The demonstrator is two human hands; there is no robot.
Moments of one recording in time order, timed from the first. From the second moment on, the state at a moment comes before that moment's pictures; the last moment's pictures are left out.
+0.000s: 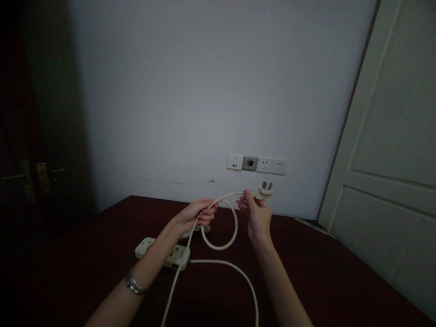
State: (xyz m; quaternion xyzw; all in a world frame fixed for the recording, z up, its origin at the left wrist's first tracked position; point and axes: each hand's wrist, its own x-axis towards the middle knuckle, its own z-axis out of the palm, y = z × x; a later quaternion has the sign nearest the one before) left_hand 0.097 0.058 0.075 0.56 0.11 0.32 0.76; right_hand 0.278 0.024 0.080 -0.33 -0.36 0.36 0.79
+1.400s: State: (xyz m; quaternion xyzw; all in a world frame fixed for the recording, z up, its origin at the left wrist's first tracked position) left_hand 0.081 0.047 0.093 0.66 0.20 0.39 0.61; right_hand 0.273 0.005 0.088 -0.41 -0.75 0.05 0.52
